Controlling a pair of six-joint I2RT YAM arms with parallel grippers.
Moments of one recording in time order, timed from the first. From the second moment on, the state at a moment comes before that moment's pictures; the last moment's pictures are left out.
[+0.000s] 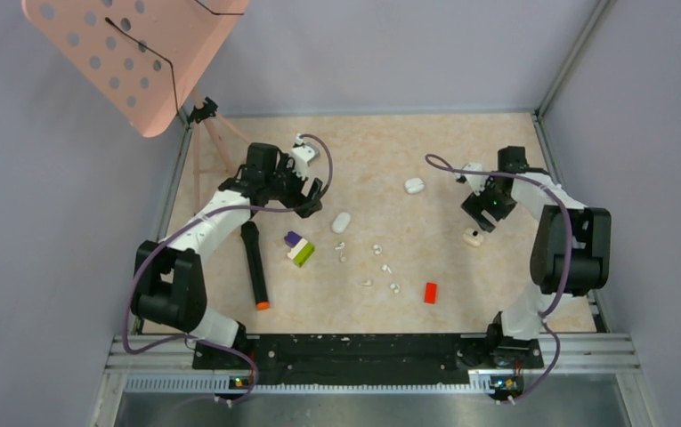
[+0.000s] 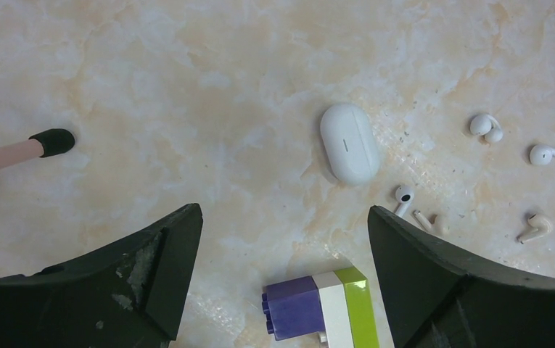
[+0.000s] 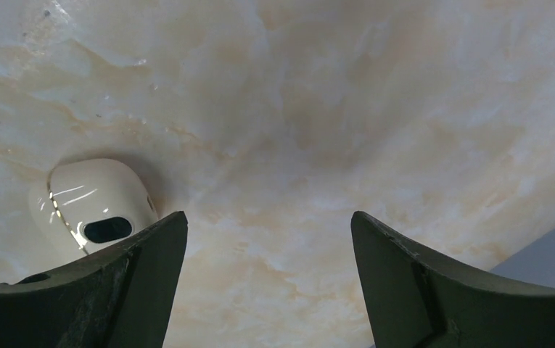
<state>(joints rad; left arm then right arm) -0.28 1.50 1.07 -0.30 0.45 0.29 -0.07 1.68 1.11 -0.63 -0.10 -0.88</state>
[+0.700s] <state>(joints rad) -0.28 1.51 1.08 -0.32 0.45 0.29 -0.05 1.71 1.06 -0.65 -0.15 -1.03</state>
